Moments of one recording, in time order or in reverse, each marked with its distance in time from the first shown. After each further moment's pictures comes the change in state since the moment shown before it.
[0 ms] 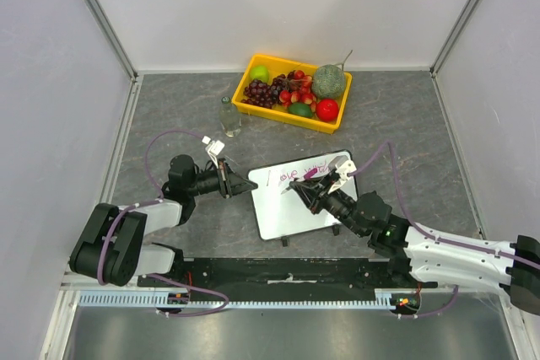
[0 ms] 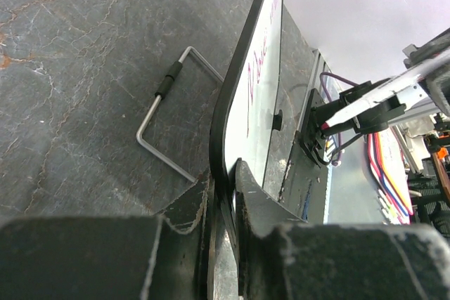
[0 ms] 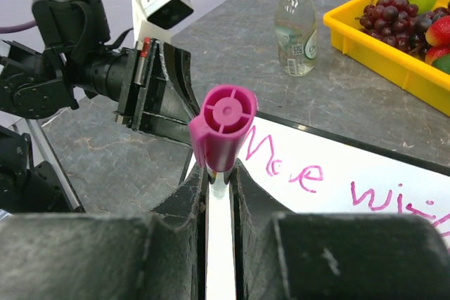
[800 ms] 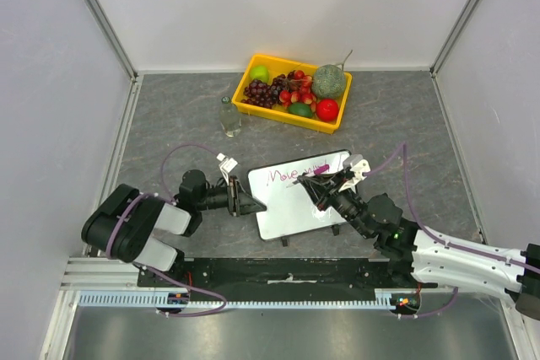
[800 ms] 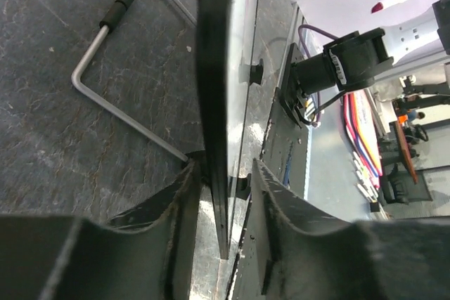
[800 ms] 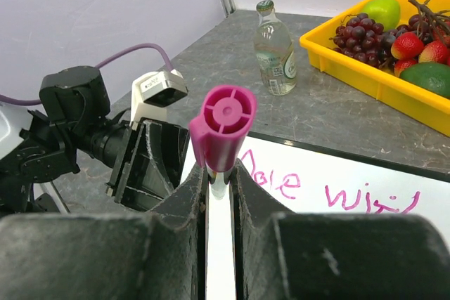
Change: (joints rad) left arm -0.136 0.132 -0.120 0.241 -0.005 -0.076; right arm 0.005 -0.077 -0.015 -0.005 0.086 0.022
